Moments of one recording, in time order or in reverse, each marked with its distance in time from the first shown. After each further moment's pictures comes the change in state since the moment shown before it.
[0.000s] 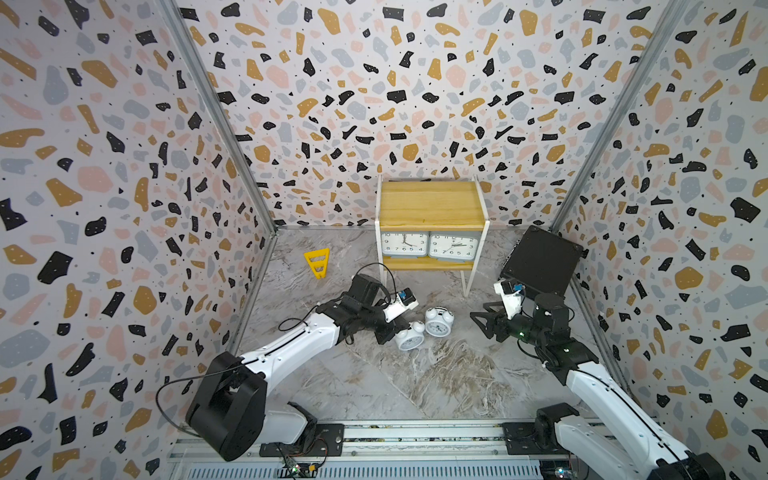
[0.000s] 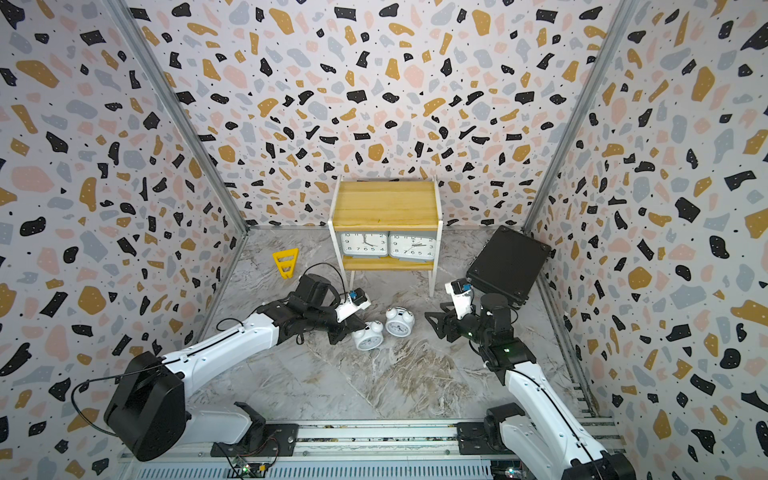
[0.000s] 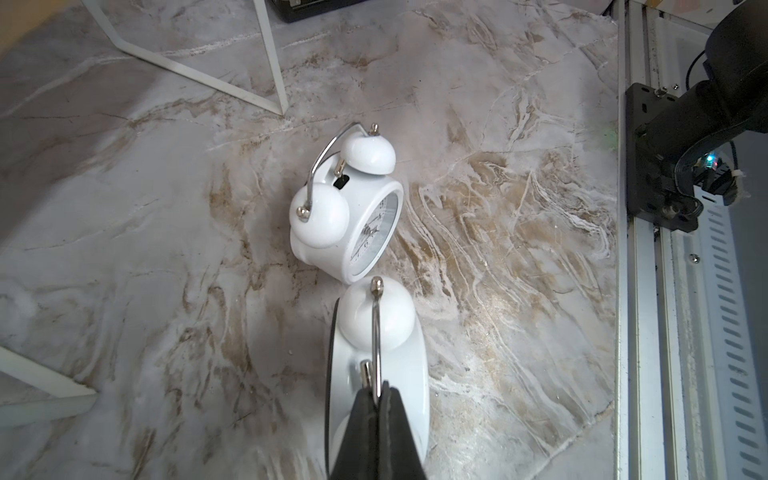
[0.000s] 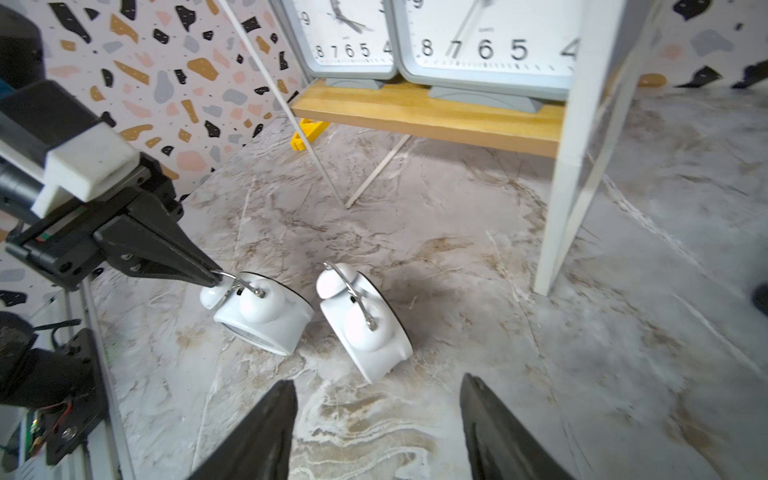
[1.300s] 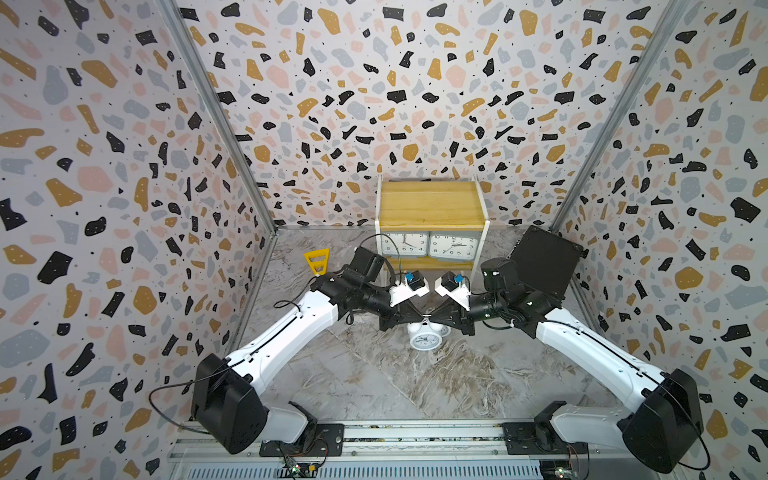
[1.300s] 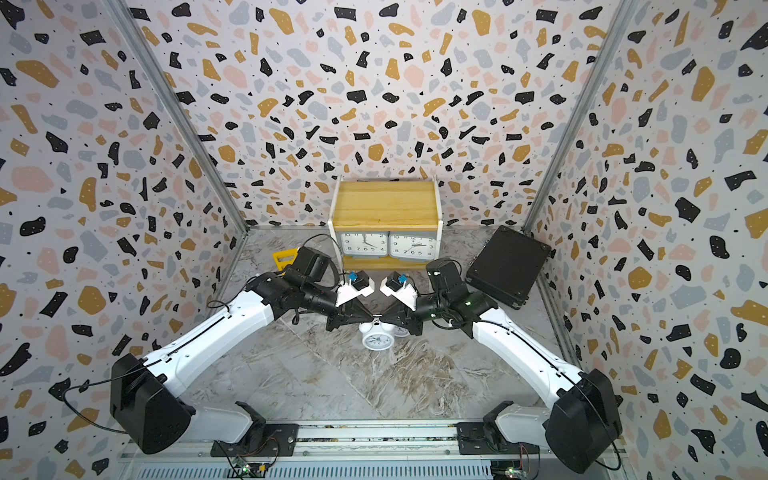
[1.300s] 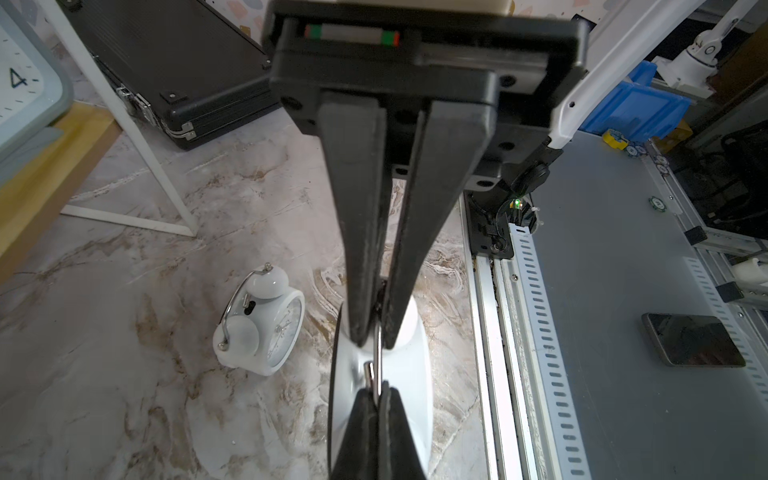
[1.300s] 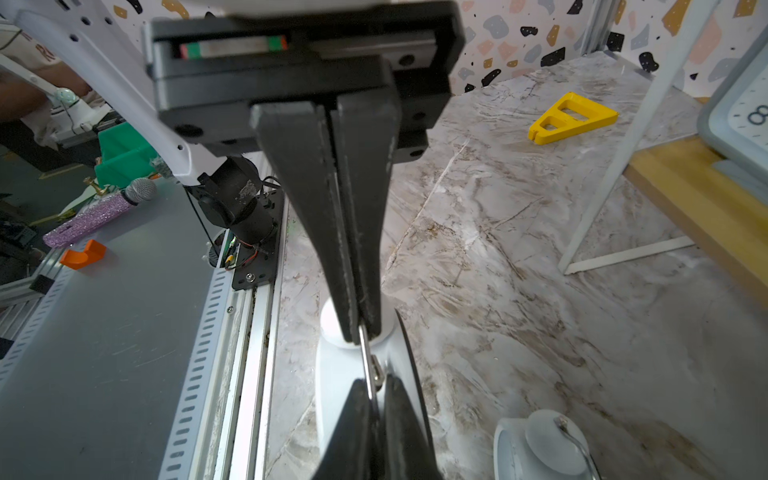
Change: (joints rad) left arm -0.010 0.053 0.350 -0.365 0.288 0.122; right arm 0.330 0.378 0.486 -0.343 -0.255 -0.400
